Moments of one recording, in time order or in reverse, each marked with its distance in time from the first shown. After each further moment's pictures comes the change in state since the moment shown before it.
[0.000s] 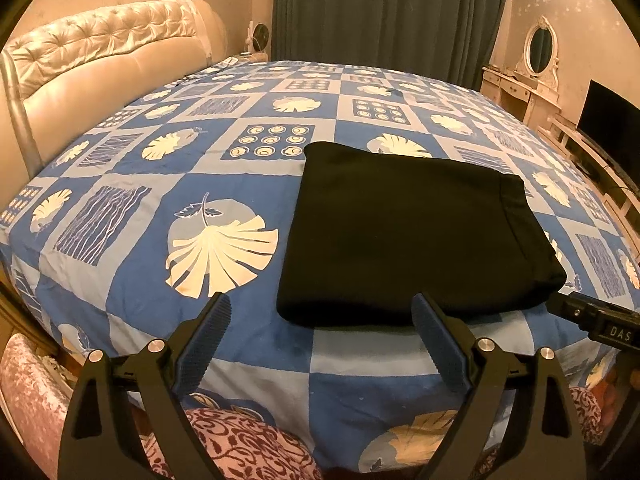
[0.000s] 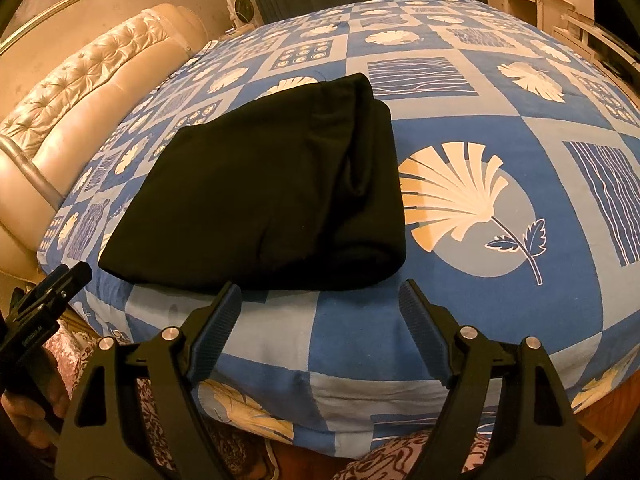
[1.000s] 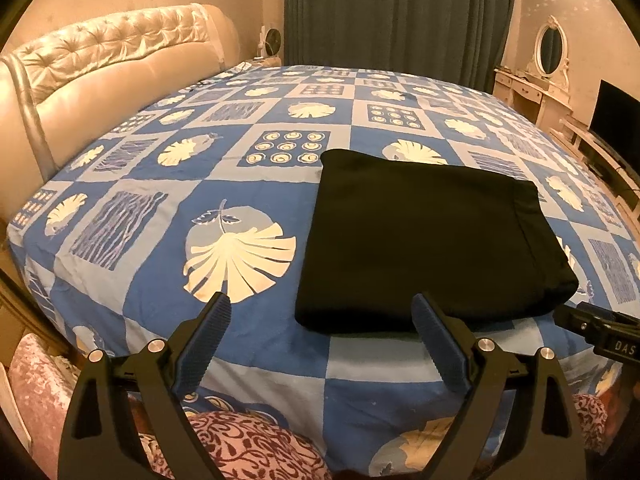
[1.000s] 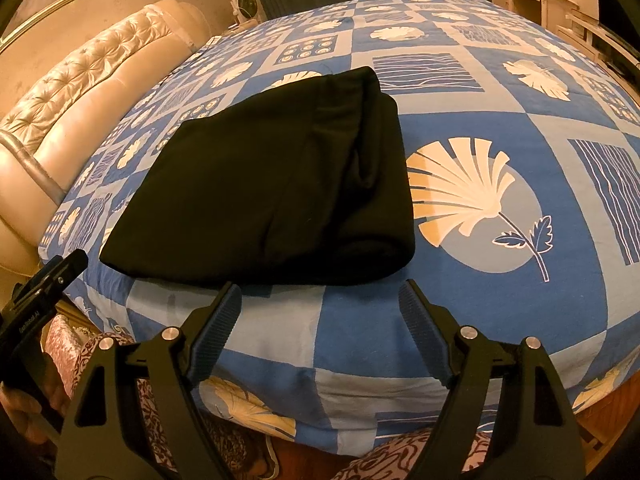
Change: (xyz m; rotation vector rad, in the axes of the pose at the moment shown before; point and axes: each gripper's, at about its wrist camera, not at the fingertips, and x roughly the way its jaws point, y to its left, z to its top) left arm -0.002 0.003 0.002 -0.001 -0.020 0.066; right arm 0.002 0.006 -0.006 -0.005 0.008 0.001
